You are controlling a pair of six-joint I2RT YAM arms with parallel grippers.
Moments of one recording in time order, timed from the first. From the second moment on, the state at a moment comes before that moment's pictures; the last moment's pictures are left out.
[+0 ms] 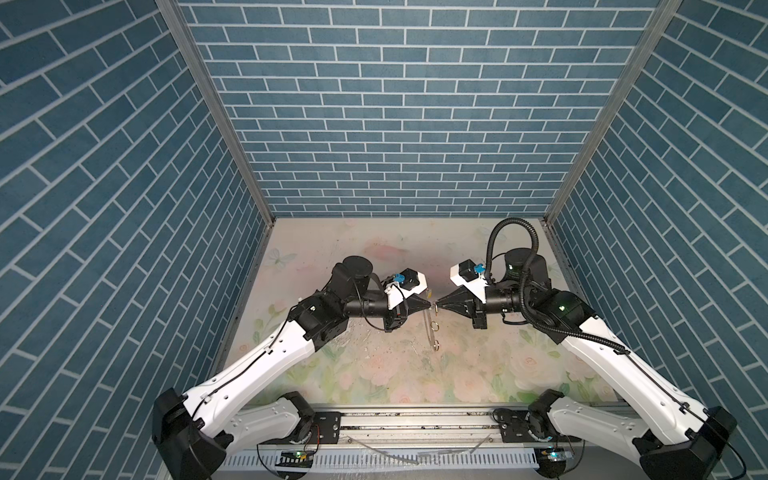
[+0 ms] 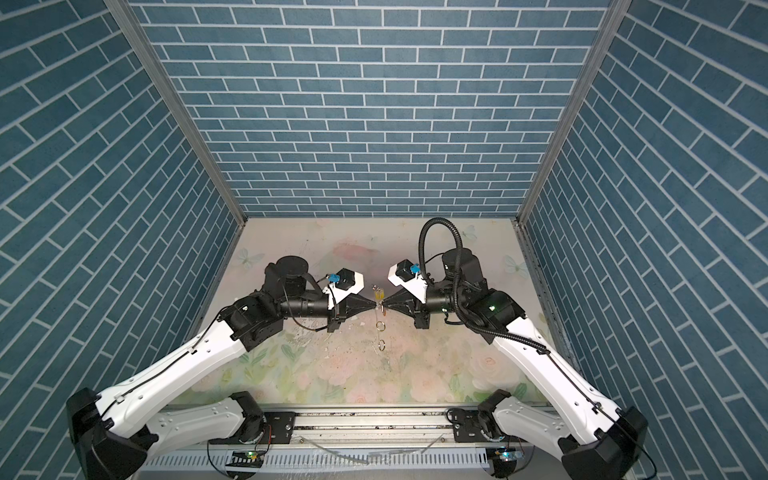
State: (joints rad) left arm -0.74 1.11 1.01 -0.27 0.67 0.26; right arm 0.65 1.05 1.06 -0.51 -0.84 -0.29
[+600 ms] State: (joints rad) left arm -0.74 1.10 1.01 -0.27 0.65 0.26; right arm 0.64 1.08 1.07 -0.54 -0.89 -0.29
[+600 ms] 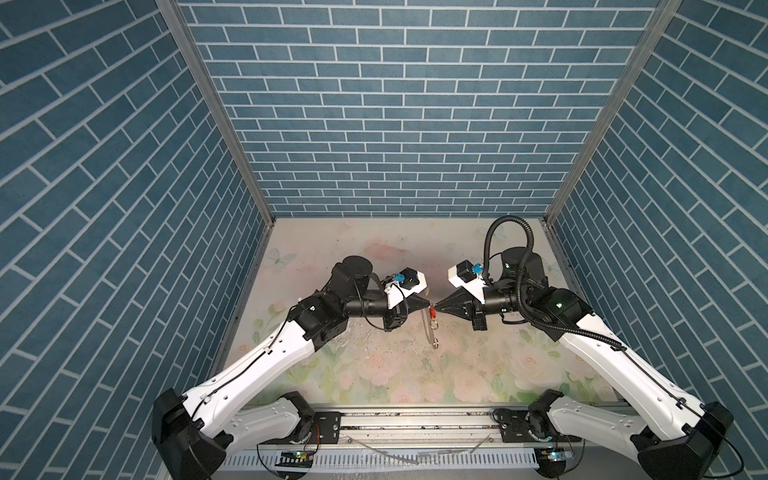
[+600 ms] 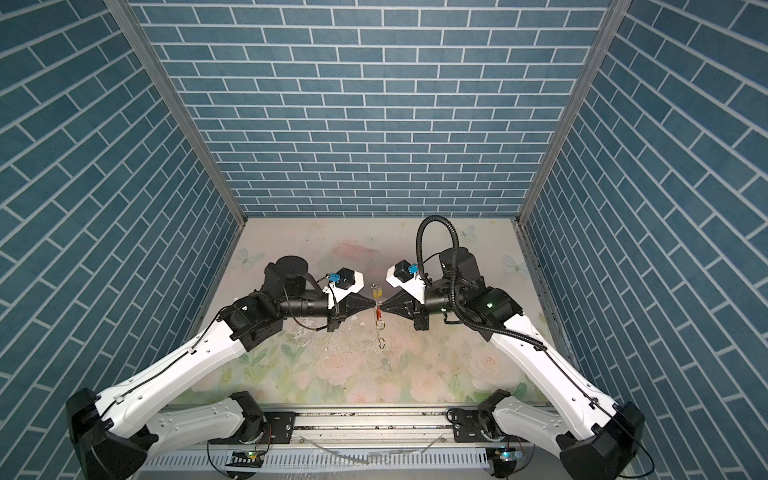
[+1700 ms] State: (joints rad) left arm -0.58 1.20 1.17 -0.31 0.96 0.22; right arm 0.63 1.03 0.91 -0.13 -0.58 -0.24
